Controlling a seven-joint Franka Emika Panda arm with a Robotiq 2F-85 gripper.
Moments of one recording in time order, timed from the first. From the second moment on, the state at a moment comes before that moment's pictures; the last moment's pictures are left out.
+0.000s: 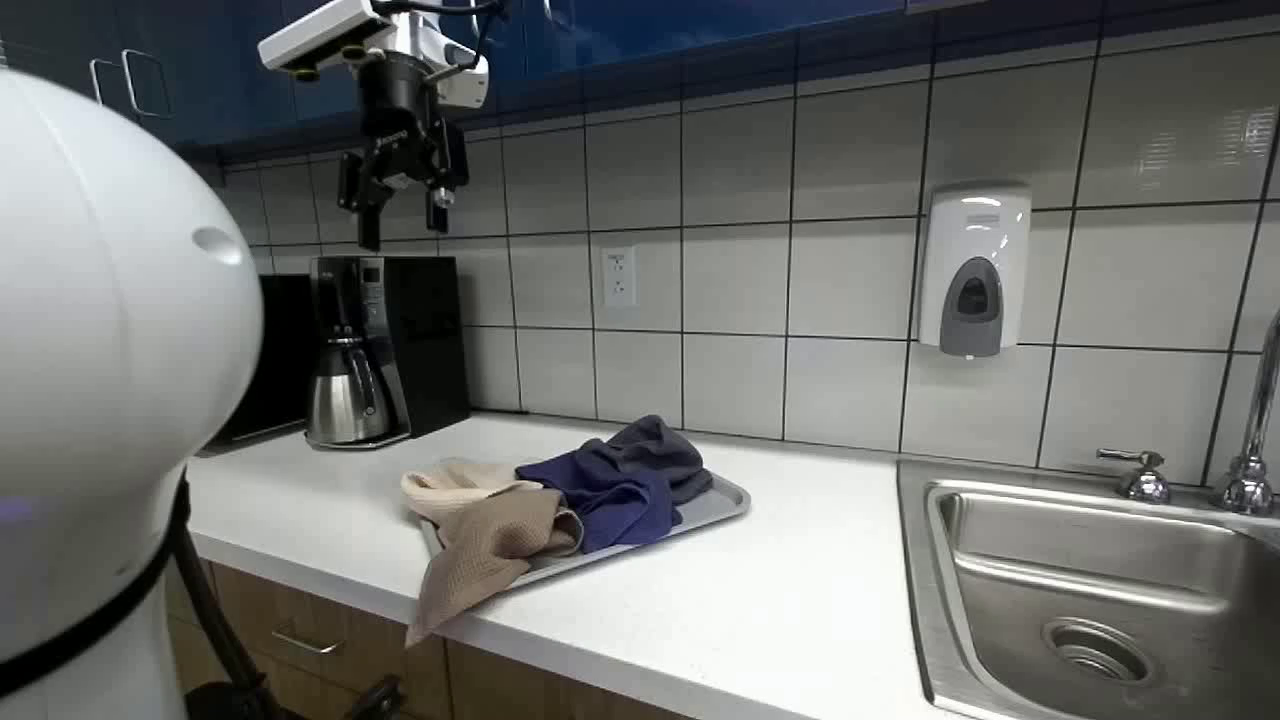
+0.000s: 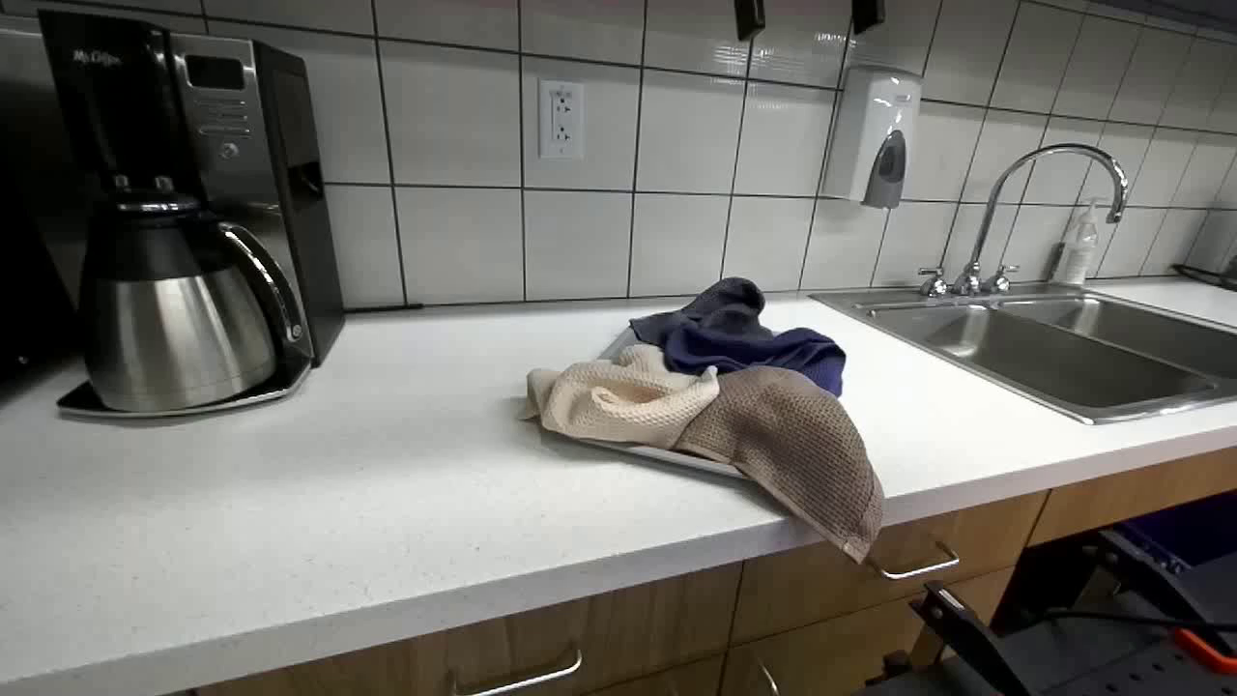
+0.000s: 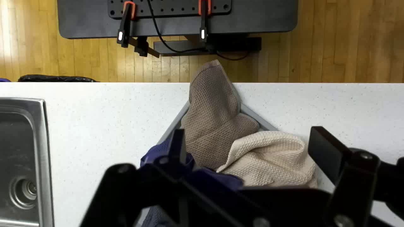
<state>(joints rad) 0.11 -0.28 0.29 -2.08 0.02 1.53 0.33</state>
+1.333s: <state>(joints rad) 0.11 -0.28 0.28 -2.13 -0.01 1.63 0.32</state>
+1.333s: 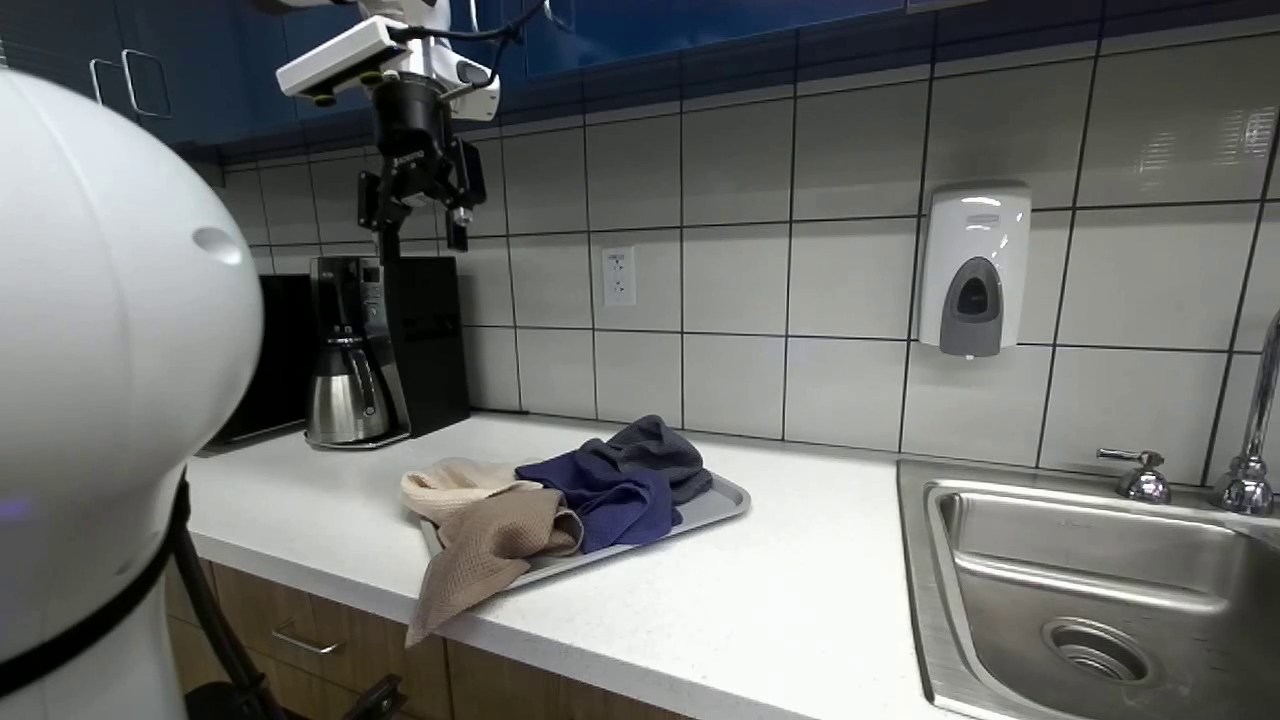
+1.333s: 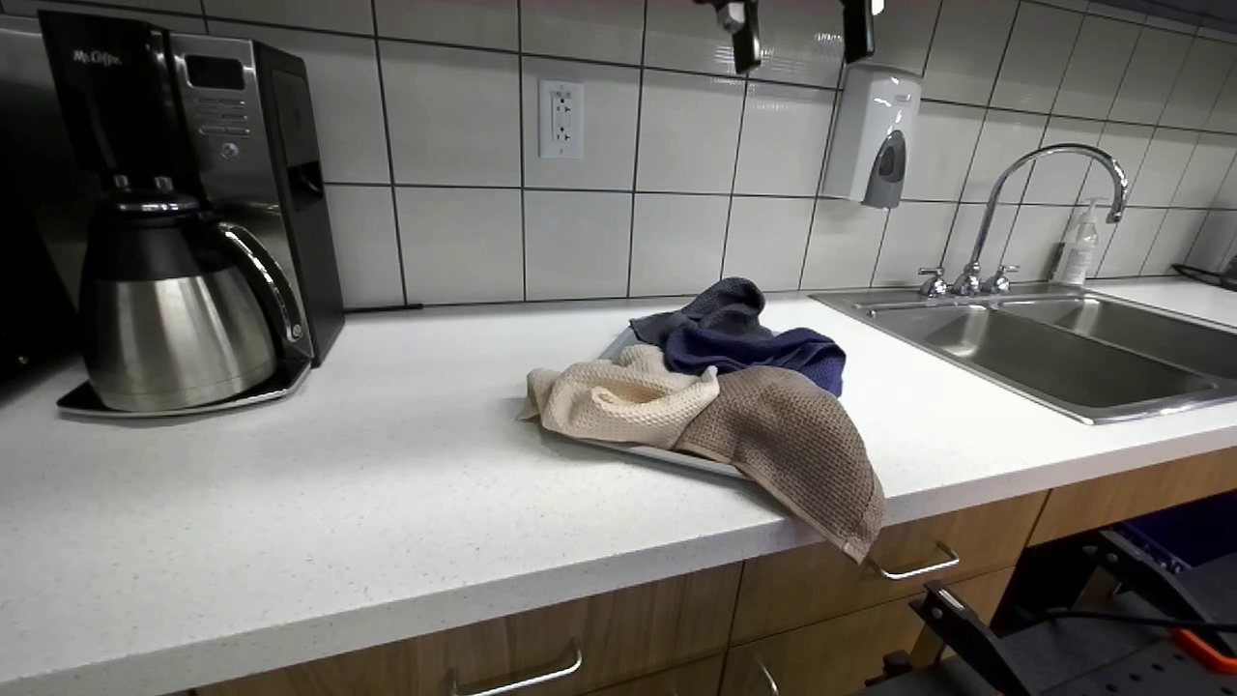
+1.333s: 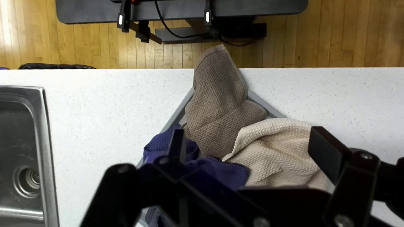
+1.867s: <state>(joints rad) 0.11 -0.28 0.24 -2.27 -0.01 1.89 0.32</state>
